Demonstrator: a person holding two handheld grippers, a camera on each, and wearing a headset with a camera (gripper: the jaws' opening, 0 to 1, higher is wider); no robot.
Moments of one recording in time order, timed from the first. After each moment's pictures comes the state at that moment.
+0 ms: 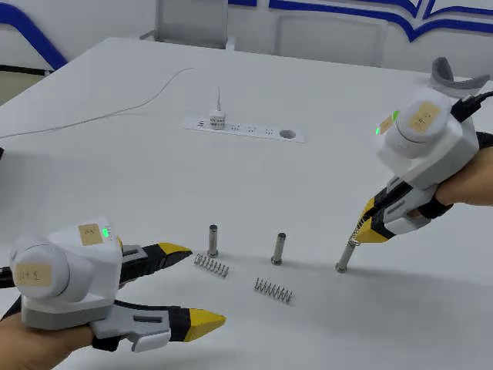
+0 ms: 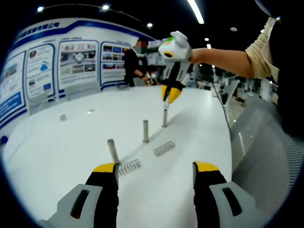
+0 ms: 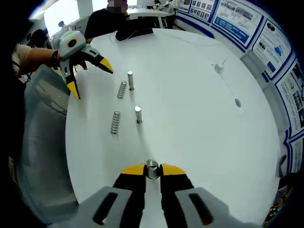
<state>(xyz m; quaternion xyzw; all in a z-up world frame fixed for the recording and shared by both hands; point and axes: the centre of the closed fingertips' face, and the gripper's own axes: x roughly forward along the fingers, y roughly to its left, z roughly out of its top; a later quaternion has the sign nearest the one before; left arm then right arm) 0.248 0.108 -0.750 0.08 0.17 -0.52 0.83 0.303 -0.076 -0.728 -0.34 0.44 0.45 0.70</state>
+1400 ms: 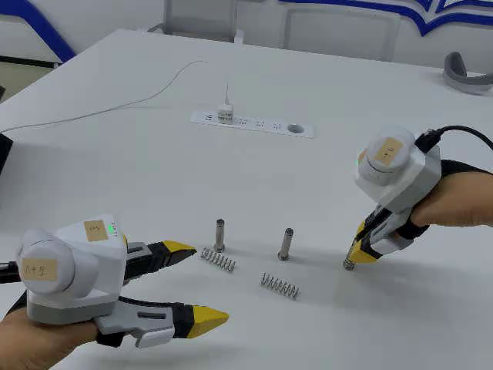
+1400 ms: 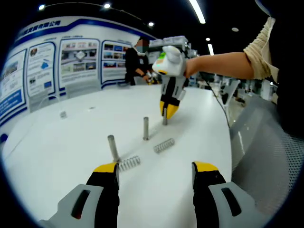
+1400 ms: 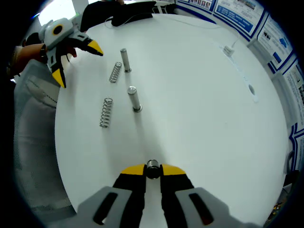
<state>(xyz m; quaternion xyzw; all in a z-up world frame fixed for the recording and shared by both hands) 0.245 0.110 -0.754 0.08 0.18 -0.51 0.83 0.304 -0.074 -0.784 -0.34 0.48 0.44 0.68</state>
